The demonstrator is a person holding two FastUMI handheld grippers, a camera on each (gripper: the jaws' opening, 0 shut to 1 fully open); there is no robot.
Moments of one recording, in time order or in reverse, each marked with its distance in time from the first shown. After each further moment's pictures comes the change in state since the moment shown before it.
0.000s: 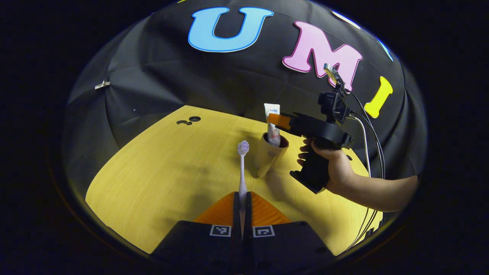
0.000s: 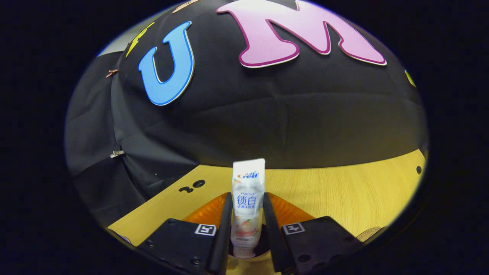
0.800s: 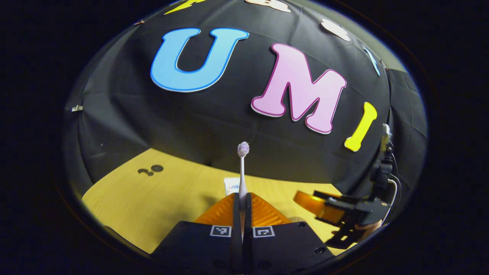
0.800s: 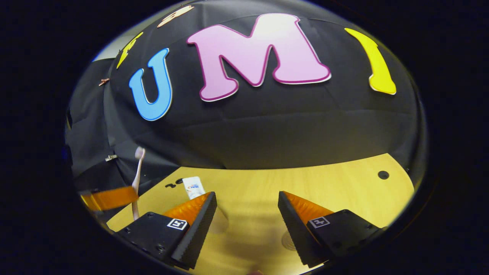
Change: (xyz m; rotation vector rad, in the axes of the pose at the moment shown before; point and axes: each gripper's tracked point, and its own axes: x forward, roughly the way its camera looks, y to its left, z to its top) left arm 0.066 -0.083 0.154 0.034 -0.344 -0.200; right arm -0.146 -0.114 0.032 0.003 -0.014 -0.166
